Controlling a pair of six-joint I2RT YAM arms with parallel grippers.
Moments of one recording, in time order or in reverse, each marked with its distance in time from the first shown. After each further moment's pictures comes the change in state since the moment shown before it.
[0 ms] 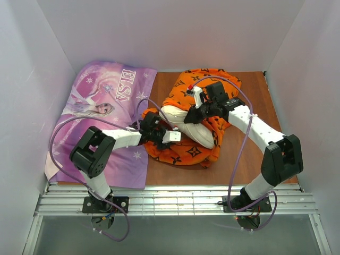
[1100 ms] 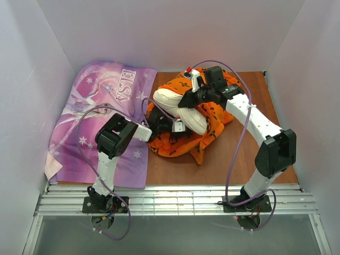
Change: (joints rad) left arm 0.019 0.355 0.087 0.839 0.069 -0.153; right arm 0.014 0.108 0.261 -0.029 -0.031 0.080
